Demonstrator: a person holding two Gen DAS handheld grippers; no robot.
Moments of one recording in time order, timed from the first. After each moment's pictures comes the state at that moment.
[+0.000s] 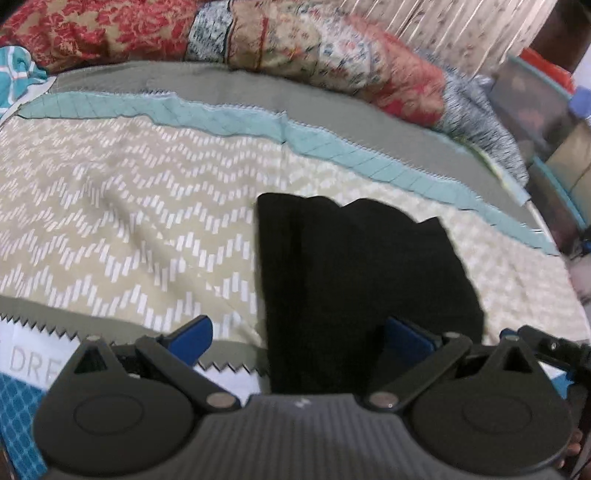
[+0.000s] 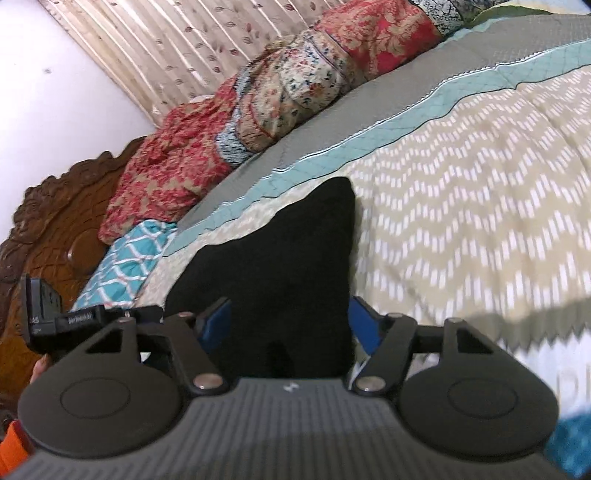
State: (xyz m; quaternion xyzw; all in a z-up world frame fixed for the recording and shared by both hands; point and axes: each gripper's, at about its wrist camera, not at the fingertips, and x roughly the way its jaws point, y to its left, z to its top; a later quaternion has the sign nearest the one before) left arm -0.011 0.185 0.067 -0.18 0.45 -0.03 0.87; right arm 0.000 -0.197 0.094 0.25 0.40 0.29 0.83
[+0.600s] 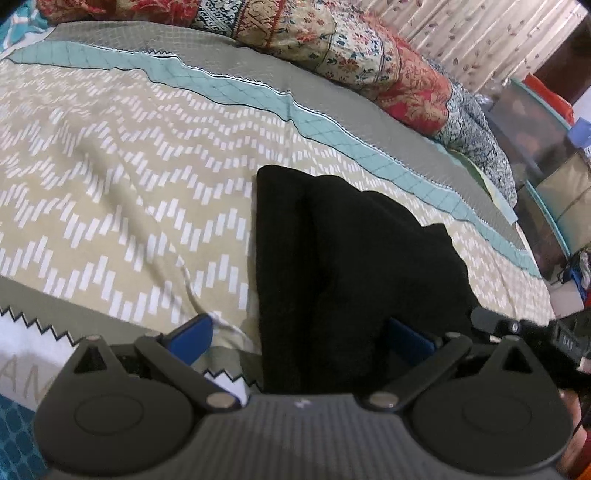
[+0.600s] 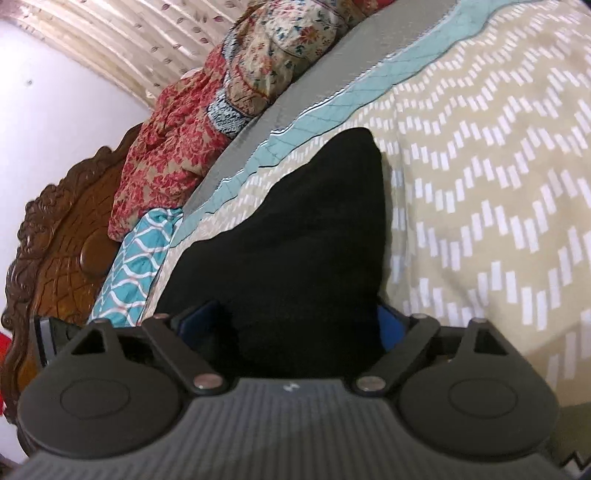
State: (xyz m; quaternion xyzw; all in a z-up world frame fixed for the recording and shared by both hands) left arm -0.007 0.194 0.024 -0.25 0.43 -0.06 0.86; right arm 0.048 -0.175 0.053 0.29 0.46 0.34 0.77
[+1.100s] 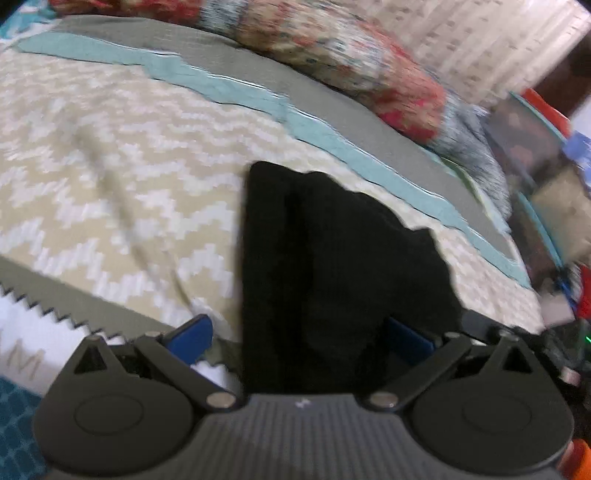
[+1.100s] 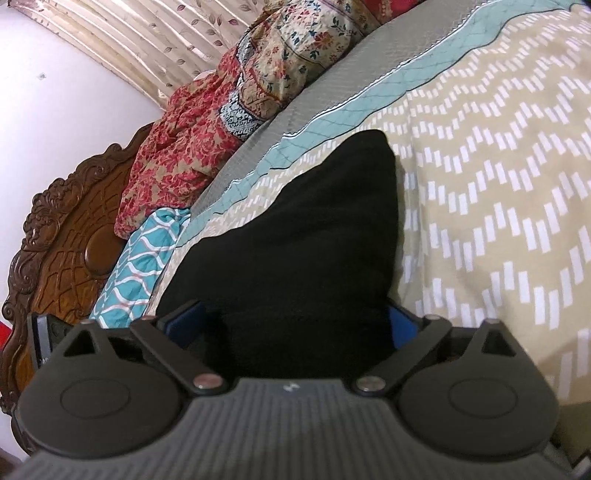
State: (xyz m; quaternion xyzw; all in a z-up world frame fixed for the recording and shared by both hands) left arm -0.010 0.188 0.028 -0.27 0.42 -0.08 0.86; right arm 0.041 -0.164 0.054 0.29 0.45 0.35 0.77
